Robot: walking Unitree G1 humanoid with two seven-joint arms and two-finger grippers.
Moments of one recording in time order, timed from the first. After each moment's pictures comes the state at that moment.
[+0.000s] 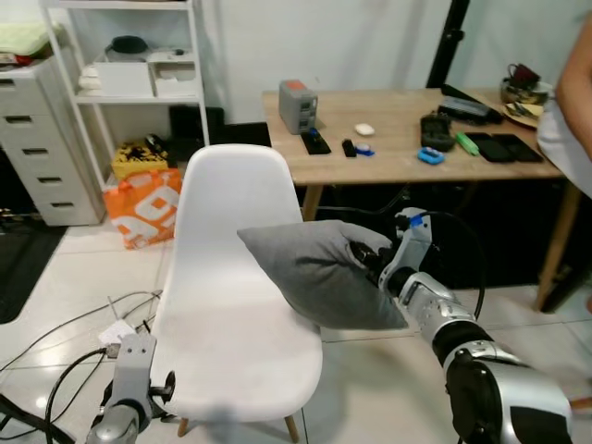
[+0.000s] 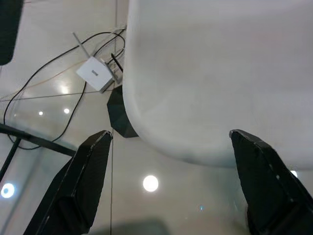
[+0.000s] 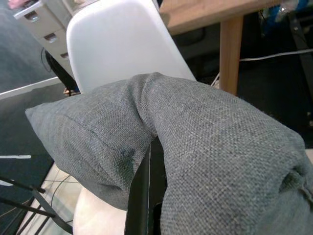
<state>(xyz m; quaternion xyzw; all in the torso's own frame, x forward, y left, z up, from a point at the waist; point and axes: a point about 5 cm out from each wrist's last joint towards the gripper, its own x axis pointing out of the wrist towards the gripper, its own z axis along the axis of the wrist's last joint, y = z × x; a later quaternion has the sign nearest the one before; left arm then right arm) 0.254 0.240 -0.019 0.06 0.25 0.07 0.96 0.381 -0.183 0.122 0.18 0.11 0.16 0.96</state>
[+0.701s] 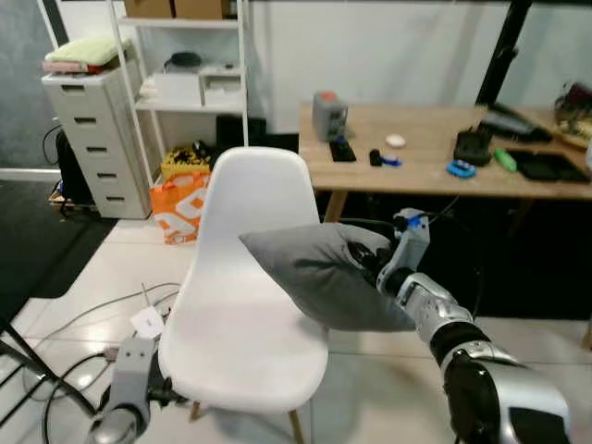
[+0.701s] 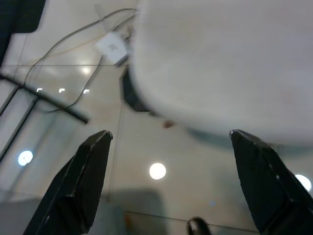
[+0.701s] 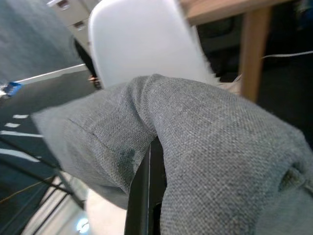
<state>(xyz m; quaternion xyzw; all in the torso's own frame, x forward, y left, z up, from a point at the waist) 0.252 0.240 -0.022 0.07 0.26 0.08 0.96 0.381 -0.185 0.123 0.18 0.10 0.16 0.97</state>
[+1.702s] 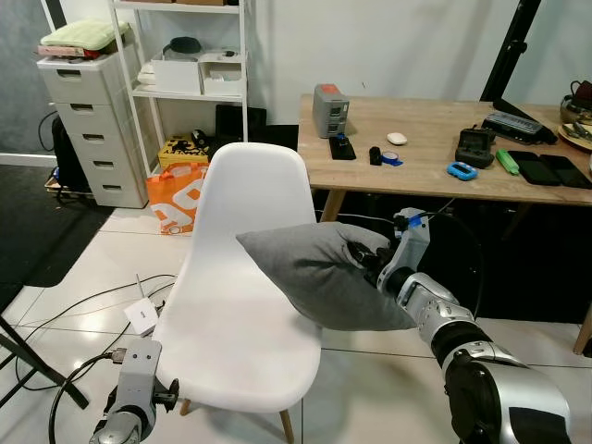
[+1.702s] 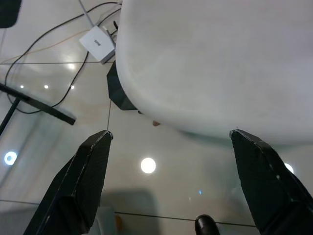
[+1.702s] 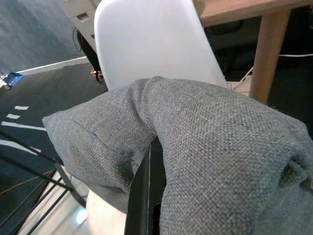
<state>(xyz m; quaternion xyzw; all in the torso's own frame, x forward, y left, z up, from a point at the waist) 0.247 0.236 -0.026 0.07 0.26 0.06 0.96 0.382 -0.176 0.126 0.18 0.09 0.18 0.96</state>
